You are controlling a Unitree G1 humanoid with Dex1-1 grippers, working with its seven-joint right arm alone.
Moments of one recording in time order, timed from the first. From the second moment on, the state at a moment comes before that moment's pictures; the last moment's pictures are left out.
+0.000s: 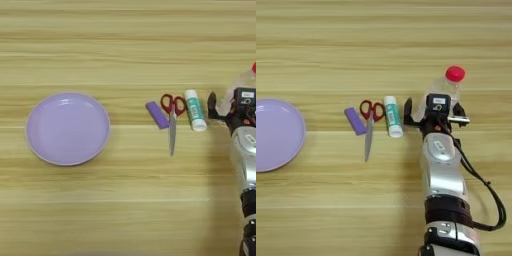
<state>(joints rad) -0.26 -0.33 -0.29 0.43 0.02 0.01 -0.03</state>
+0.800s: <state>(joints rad) -0.10 -0.28 -0.30 0.14 0.06 0.14 -0.01</state>
